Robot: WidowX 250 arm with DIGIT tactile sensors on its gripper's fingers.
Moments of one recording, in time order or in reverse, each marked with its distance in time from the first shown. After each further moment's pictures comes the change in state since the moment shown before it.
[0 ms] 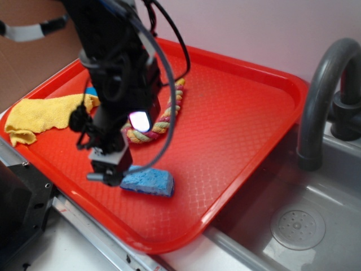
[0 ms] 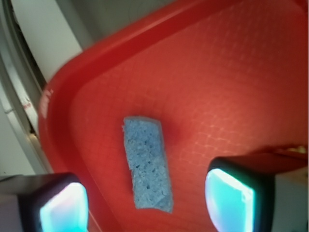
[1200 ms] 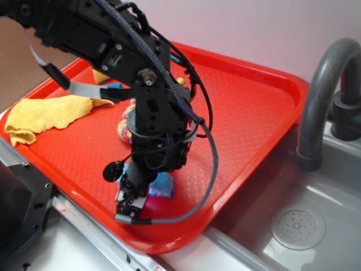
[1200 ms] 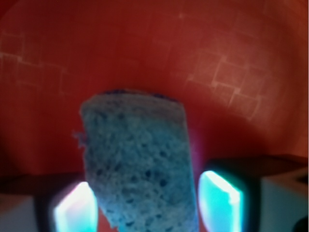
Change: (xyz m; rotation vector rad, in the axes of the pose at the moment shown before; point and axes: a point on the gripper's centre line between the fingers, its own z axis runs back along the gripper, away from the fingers) arm 0.000 0.001 -0.059 0.016 0.238 0.061
